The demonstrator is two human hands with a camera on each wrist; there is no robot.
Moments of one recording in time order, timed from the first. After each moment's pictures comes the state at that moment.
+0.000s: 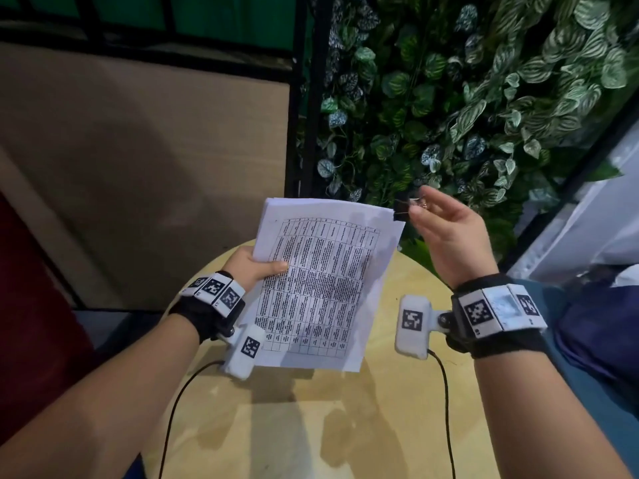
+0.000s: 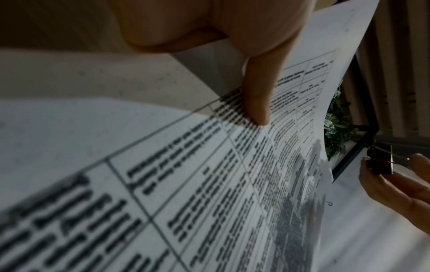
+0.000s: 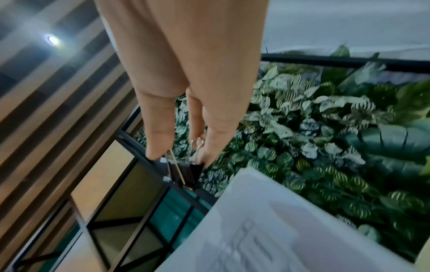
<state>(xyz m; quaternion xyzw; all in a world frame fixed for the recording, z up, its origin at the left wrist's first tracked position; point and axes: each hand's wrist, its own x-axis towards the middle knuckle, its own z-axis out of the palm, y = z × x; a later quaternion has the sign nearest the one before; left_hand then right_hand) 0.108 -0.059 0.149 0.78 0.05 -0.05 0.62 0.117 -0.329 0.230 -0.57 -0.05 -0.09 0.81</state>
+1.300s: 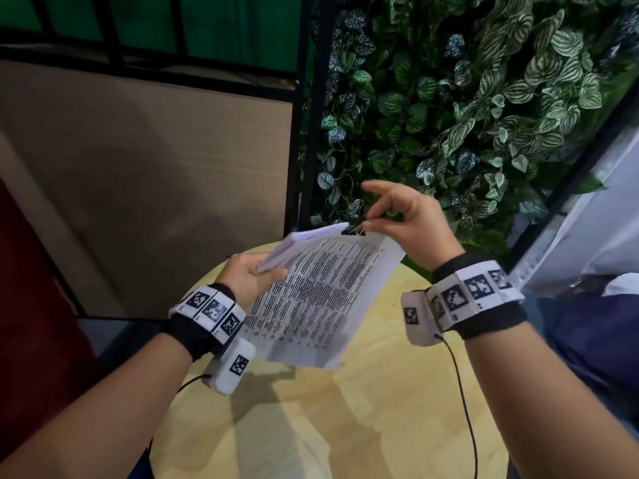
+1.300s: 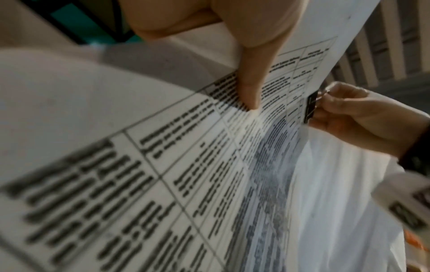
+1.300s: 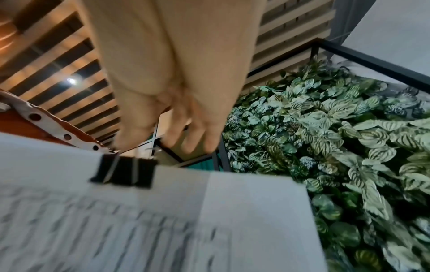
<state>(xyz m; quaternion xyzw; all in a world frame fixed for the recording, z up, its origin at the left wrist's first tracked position) 0.066 -0.057 0.163 0.85 -0.02 0.05 0.53 0.100 -0.303 0.256 -0.85 -0.28 -0.16 0.41</state>
